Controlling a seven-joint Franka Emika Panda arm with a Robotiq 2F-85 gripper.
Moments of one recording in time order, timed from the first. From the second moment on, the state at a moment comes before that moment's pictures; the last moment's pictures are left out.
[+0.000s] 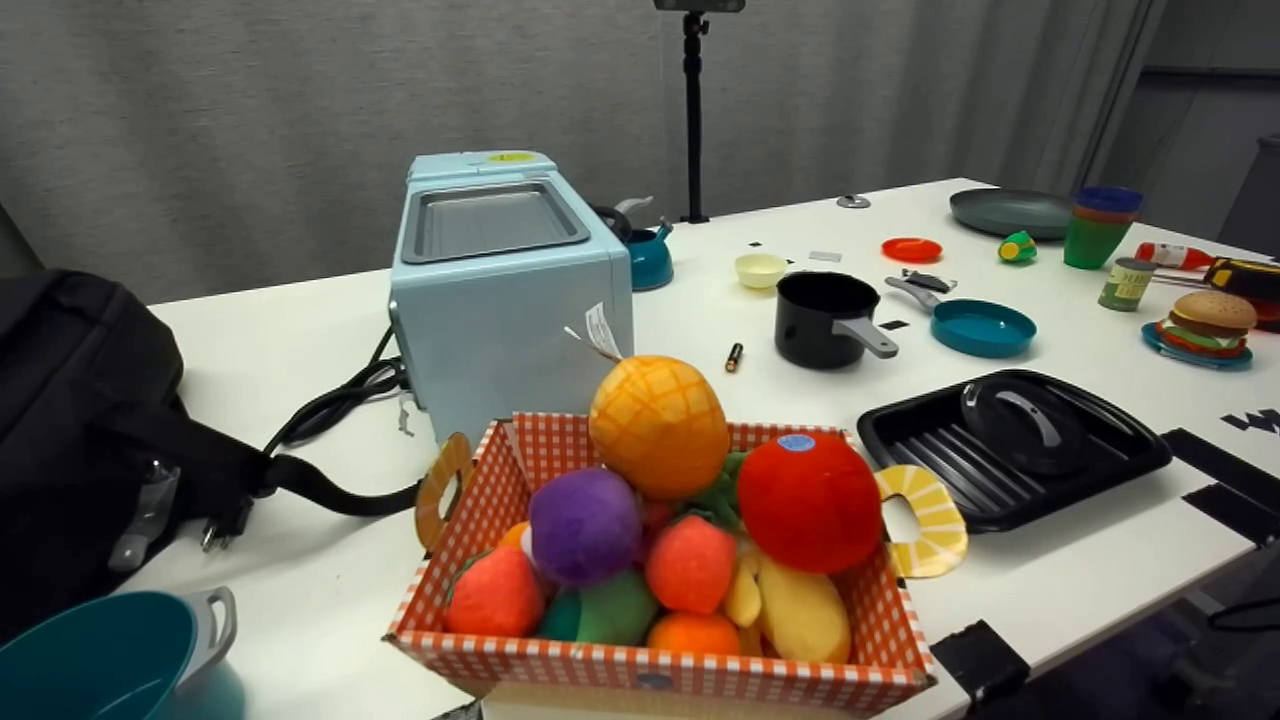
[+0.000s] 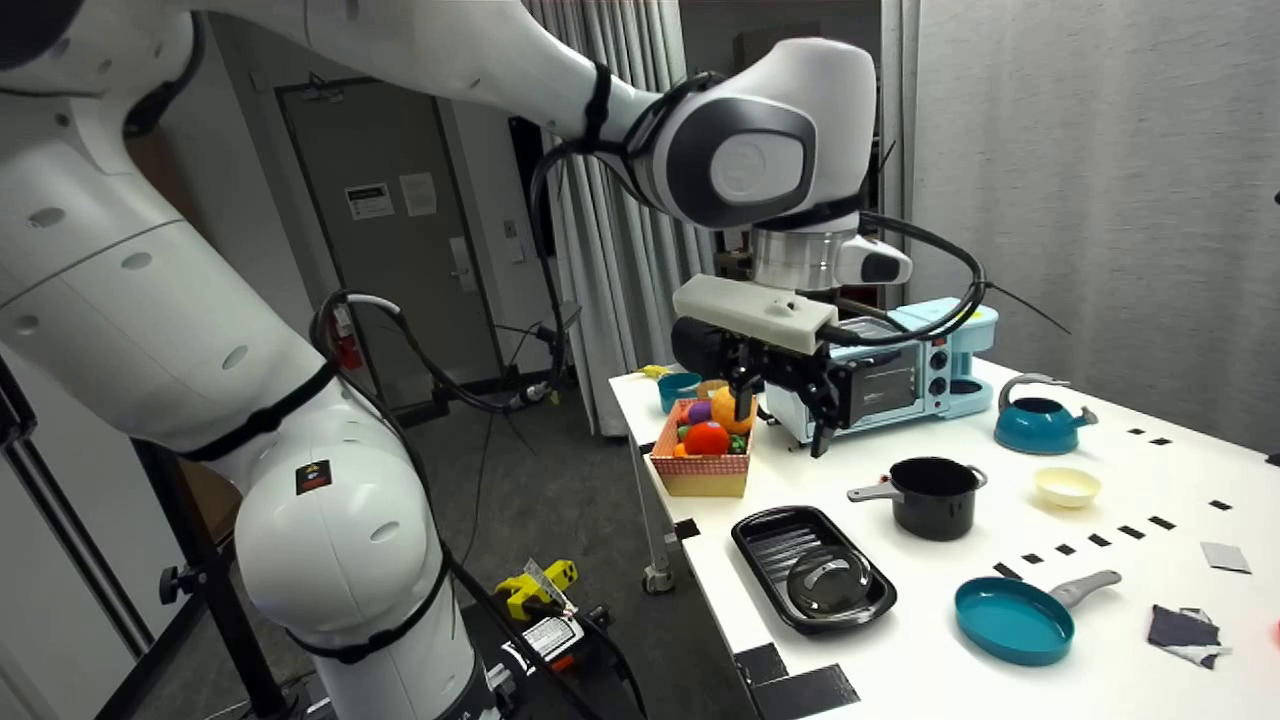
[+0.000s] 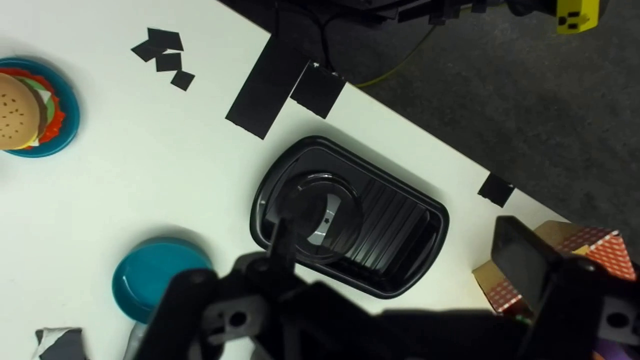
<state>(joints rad) 0.04 -0.39 -0.24 -2.51 0.07 2.06 -0.45</state>
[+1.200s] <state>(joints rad) 0.03 0.06 -0.09 -2.57 0.04 2.61 -0.41</state>
